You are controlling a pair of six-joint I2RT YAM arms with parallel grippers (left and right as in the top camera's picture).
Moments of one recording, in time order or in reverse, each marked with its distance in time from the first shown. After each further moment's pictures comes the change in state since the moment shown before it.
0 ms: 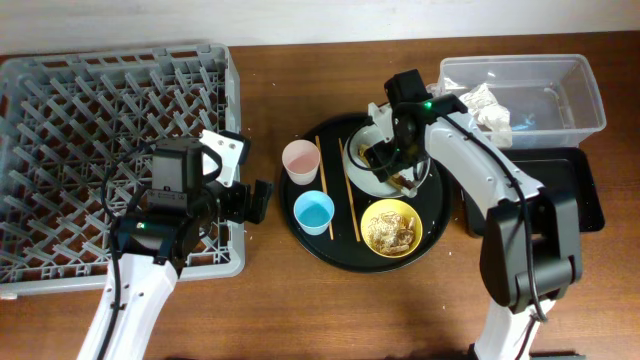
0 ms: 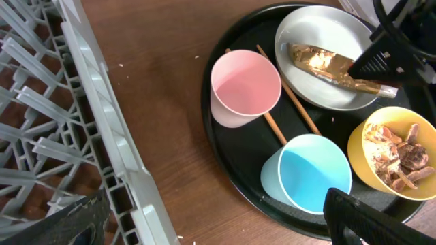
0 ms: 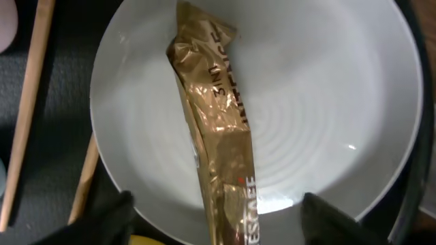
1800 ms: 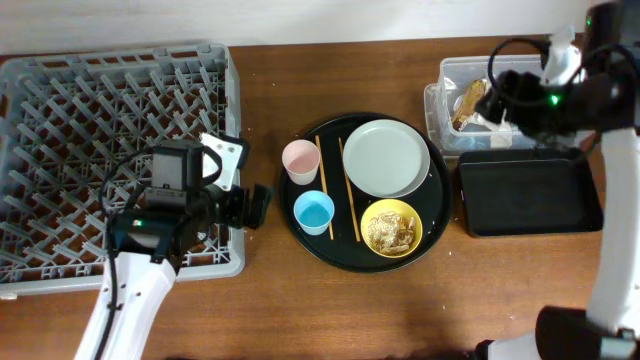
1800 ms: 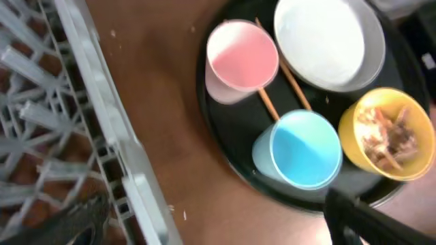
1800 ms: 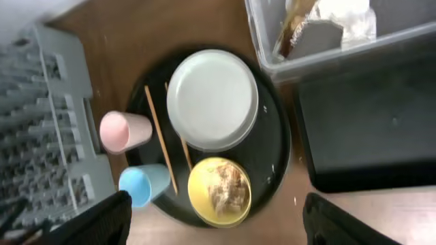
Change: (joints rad) left arm 0.000 0.003 0.047 -0.131 0.004 -0.026; right arm -0.396 -0.346 0.528 -0.641 -0.224 0.429
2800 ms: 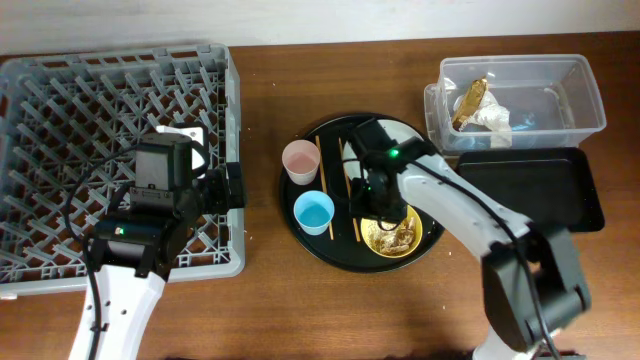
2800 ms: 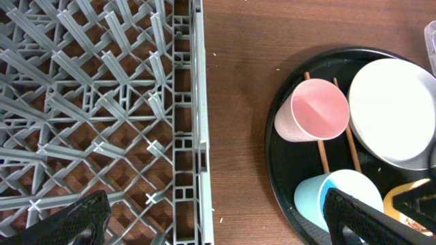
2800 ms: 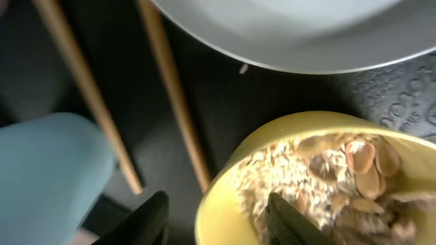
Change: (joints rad) left arm -0.002 -0.045 0.101 -0.075 -0.294 -0.263; right arm 0.612 0.204 -0.775 0.611 0.198 0.396
